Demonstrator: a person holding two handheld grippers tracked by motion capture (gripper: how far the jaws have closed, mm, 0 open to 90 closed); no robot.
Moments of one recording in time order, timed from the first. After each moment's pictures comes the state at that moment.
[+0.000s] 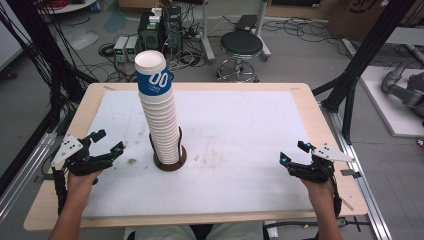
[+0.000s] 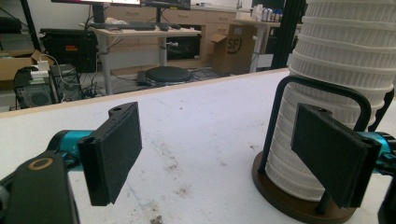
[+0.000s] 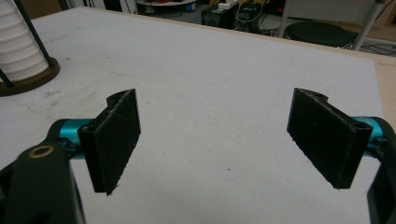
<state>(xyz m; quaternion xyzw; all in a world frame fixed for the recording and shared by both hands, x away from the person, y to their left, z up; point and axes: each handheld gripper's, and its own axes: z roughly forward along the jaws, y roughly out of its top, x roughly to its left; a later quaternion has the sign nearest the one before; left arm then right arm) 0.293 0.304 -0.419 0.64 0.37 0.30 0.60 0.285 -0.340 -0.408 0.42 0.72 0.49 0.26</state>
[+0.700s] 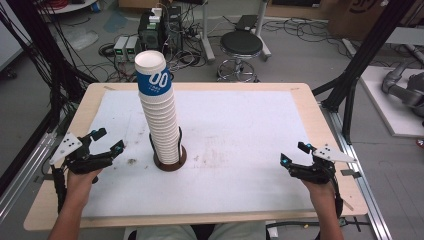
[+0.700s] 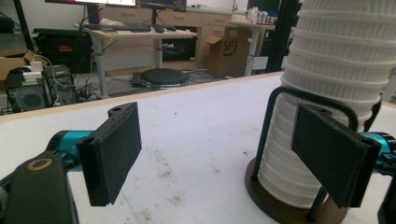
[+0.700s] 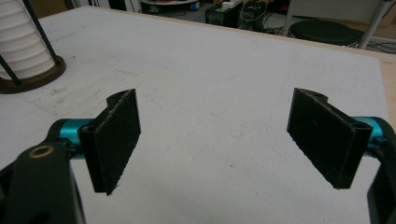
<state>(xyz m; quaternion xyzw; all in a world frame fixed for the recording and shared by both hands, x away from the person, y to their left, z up) 0.292 0.302 -0.410 0.64 0.37 0.29 0.61 0.282 -0.341 -0.407 0.42 0.72 0.49 0.26</state>
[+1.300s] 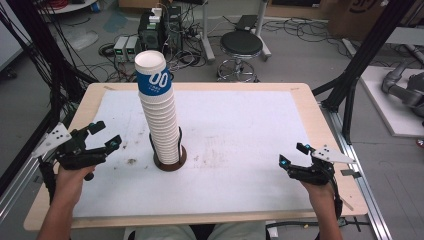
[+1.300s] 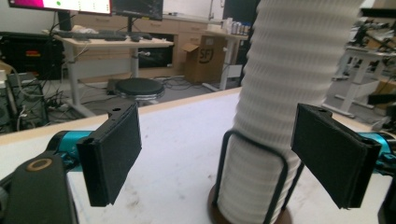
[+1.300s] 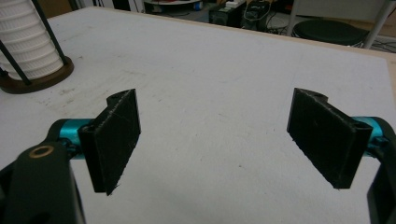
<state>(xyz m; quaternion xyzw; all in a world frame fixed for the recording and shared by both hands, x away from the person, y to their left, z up) 0.282 0.296 -0.349 0.64 0.34 0.25 0.64 0.278 -0.337 -0.405 0.41 0.72 0.49 0.25</state>
